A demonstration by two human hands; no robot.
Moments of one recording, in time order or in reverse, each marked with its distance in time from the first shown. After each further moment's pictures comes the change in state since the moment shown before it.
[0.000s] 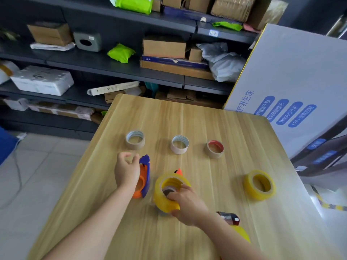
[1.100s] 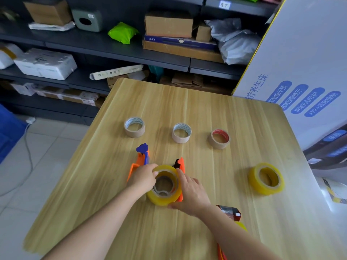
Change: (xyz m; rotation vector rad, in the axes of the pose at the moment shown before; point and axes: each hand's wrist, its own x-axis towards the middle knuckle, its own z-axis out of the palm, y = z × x) left_hand -0.020 -0.034 0.040 0.747 -0.572 0.193; right_hand 0.012 0.039 0.029 0.129 -0.001 0.149
